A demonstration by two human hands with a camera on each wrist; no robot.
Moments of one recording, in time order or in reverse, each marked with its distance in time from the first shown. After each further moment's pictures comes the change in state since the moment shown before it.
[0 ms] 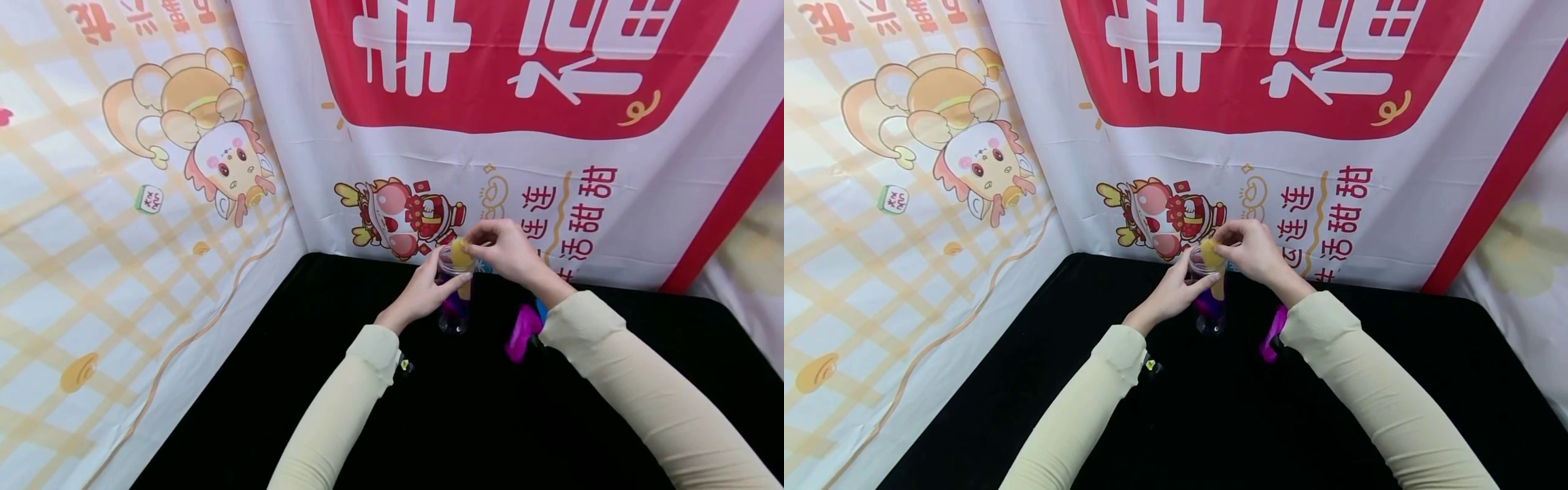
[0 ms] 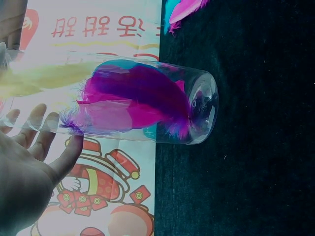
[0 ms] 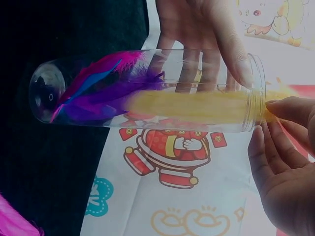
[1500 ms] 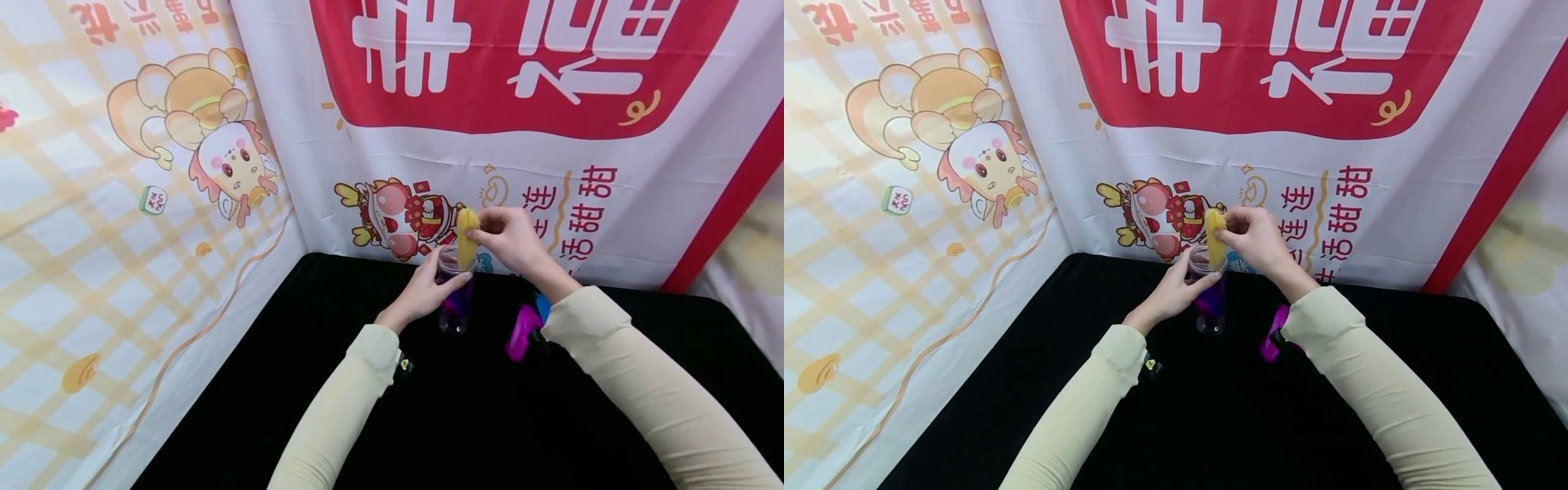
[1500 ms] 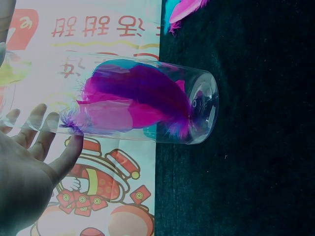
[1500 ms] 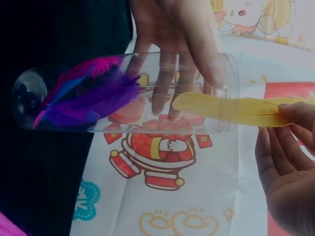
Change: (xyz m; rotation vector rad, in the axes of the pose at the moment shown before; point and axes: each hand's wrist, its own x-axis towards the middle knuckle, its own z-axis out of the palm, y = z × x) left_hand 0.001 0.001 0.000 -0.015 -0.007 -0.008; right_hand 0.001 -0.015 -0.010 0.144 0.117 -0.001
